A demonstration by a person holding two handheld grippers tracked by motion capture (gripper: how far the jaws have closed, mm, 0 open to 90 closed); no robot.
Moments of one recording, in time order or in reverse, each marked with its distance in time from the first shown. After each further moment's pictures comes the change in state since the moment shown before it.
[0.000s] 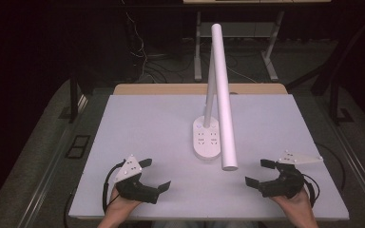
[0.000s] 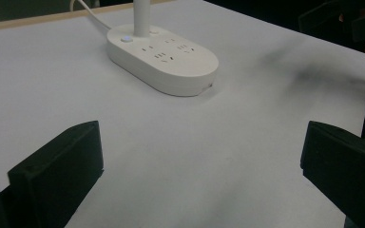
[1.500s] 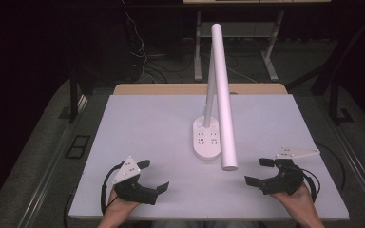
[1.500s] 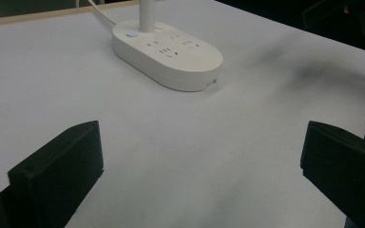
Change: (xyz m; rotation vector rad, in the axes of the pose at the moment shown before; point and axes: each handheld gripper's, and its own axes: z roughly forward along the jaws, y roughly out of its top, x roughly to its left) left arm 0.000 -0.004 -0.004 0.004 0.016 -0.009; right arm -0.002 0.014 0.001 0.084 0.031 -0.006
